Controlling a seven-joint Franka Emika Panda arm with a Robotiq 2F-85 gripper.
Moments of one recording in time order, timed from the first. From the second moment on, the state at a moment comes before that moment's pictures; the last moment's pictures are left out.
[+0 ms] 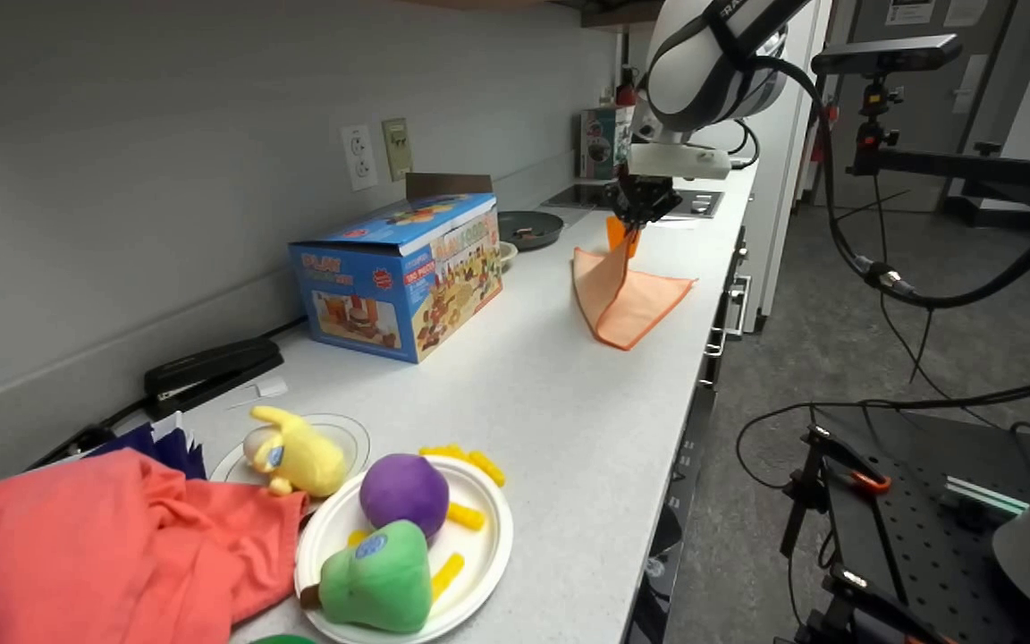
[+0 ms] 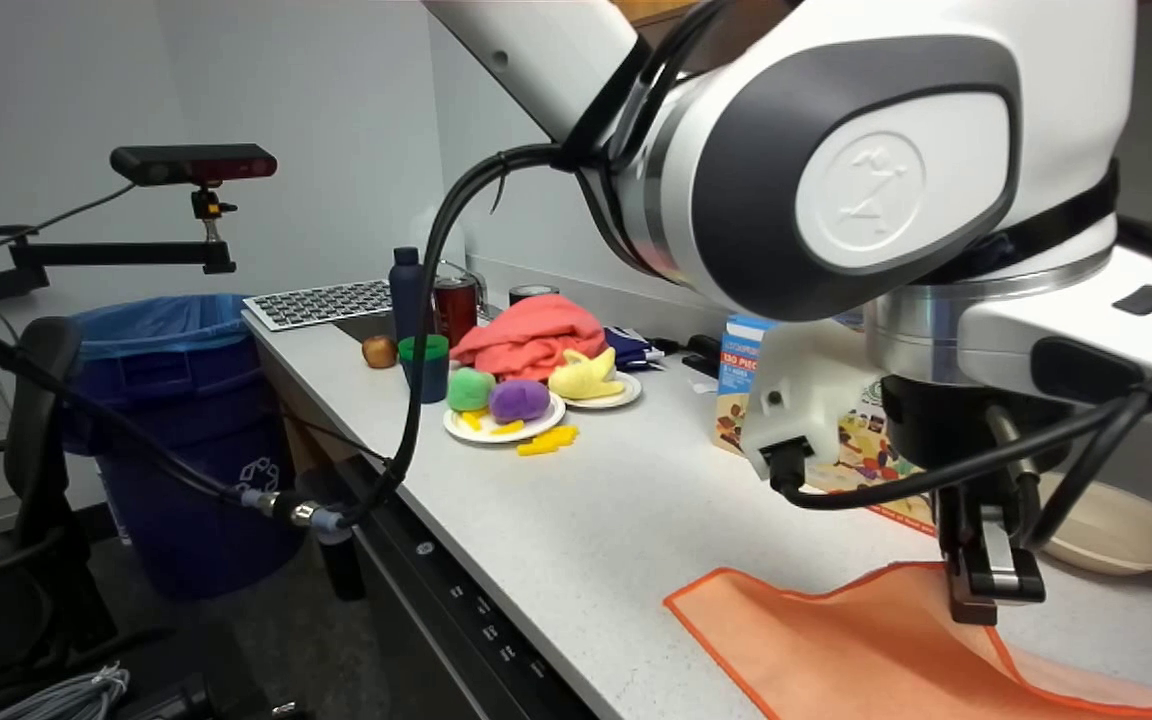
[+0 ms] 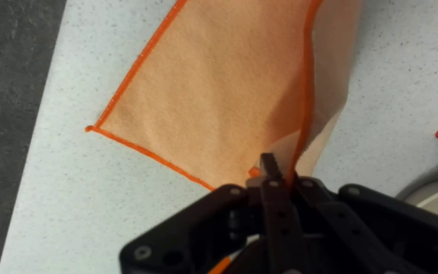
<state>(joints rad) -0.22 0.09 -0.34 -2.23 -0.01 2.60 0.59</state>
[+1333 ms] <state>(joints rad) -0.30 0.15 -0.36 -2.20 -0.01 2.60 0.35</state>
